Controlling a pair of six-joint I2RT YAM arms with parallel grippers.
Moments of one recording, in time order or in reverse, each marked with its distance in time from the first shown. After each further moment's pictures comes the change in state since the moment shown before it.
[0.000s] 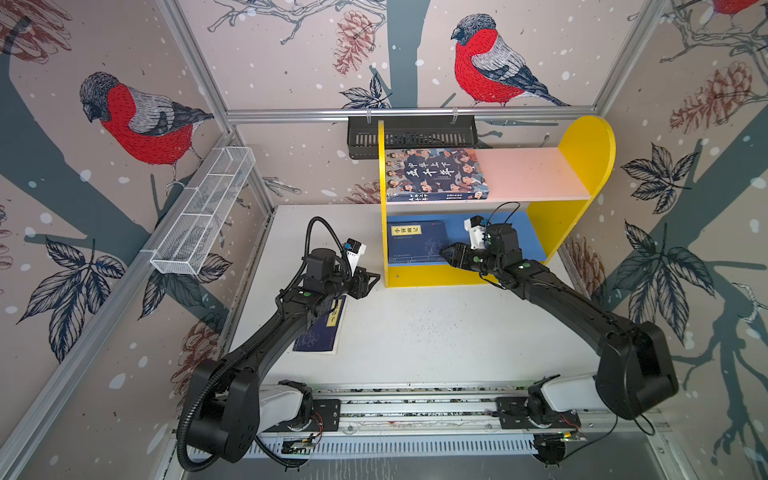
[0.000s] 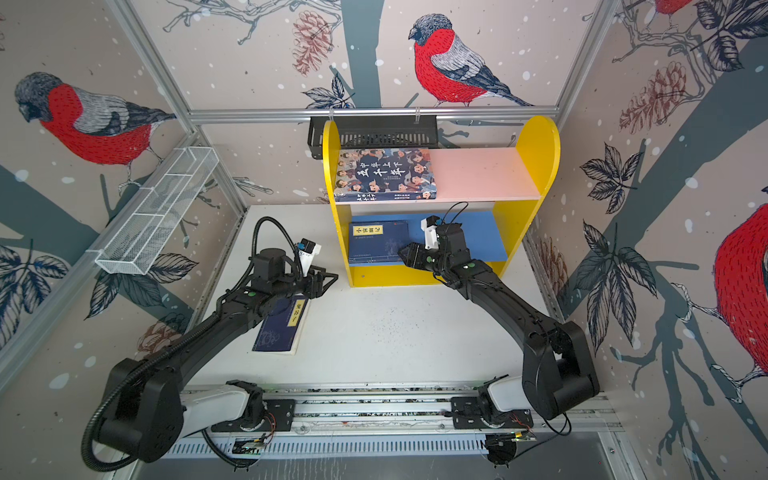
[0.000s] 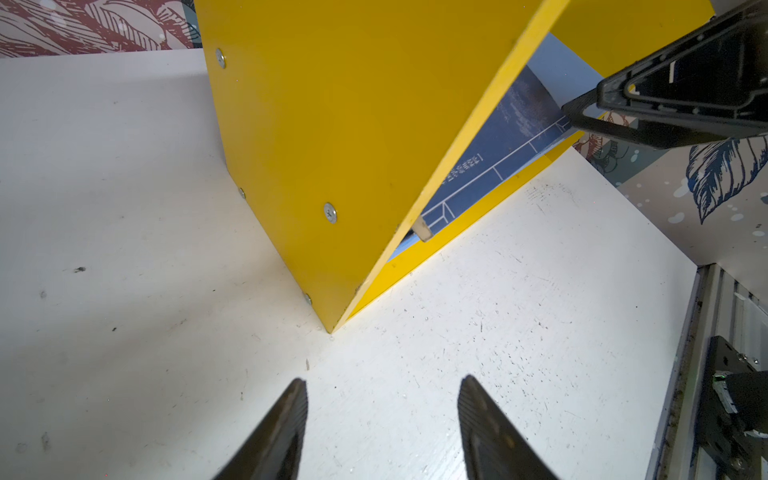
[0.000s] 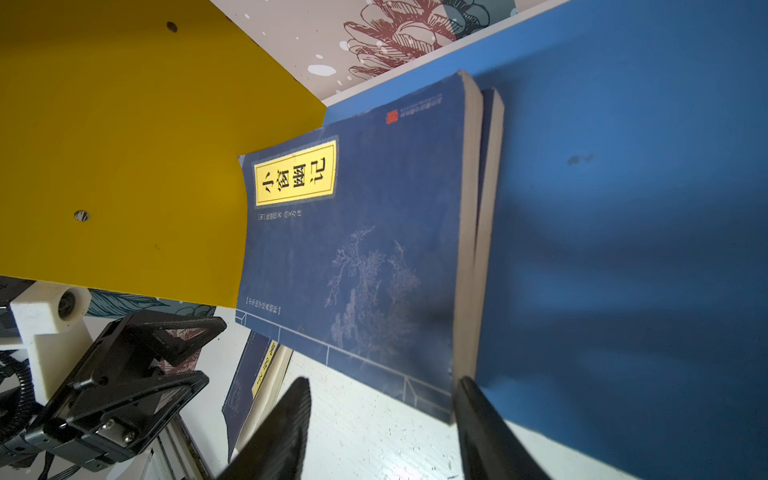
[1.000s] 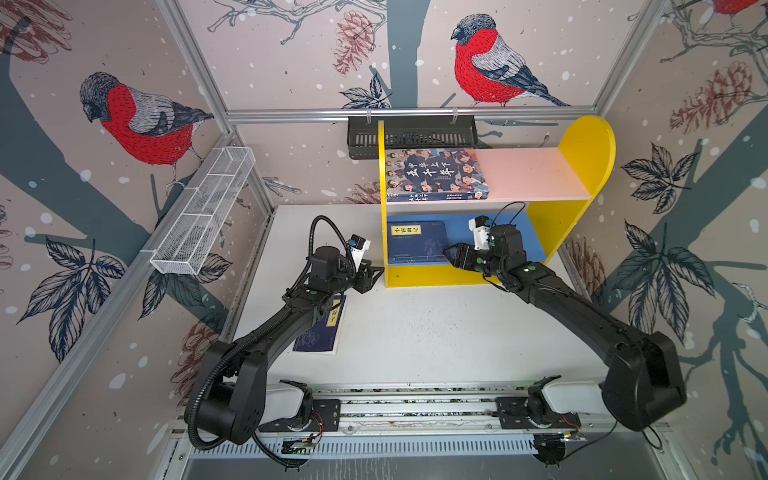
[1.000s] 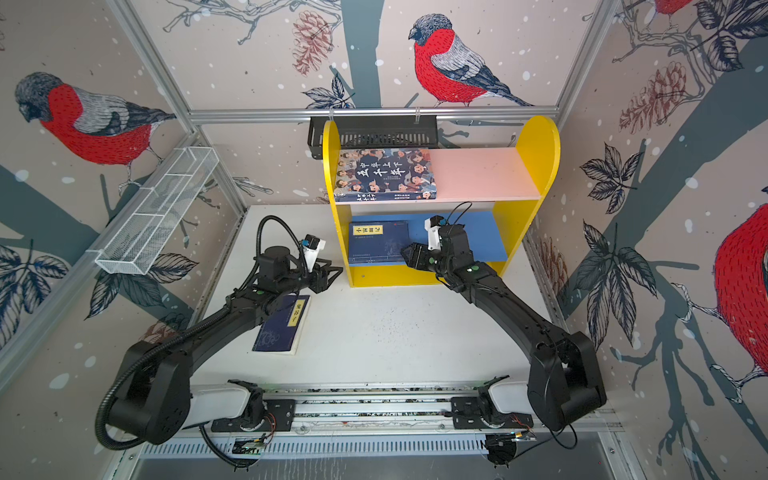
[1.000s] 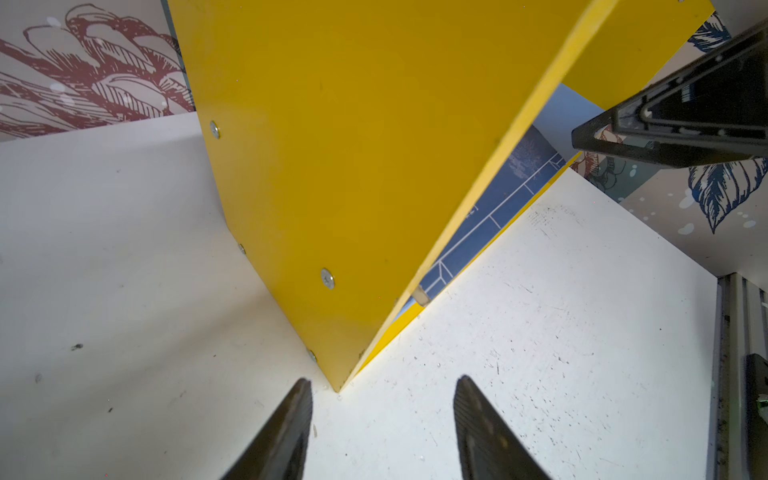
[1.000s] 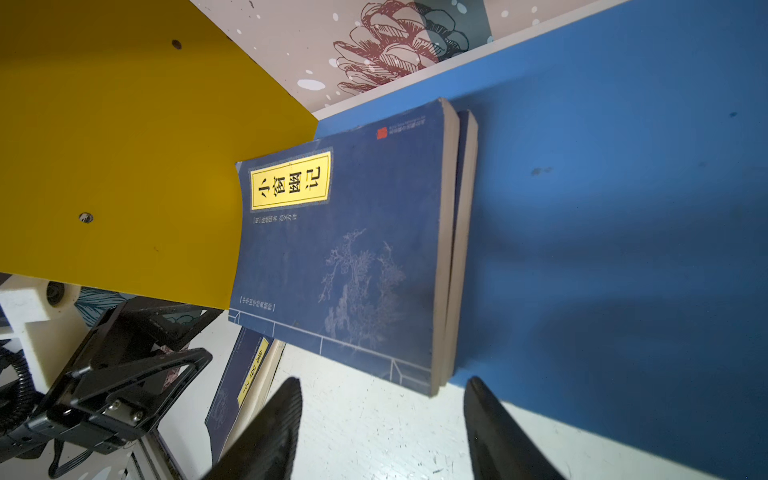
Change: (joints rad) left arm -0.015 0.089 -0.026 0.238 0.003 0.029; right arm 0.002 -0.080 -0.031 -0.030 0.067 -0.013
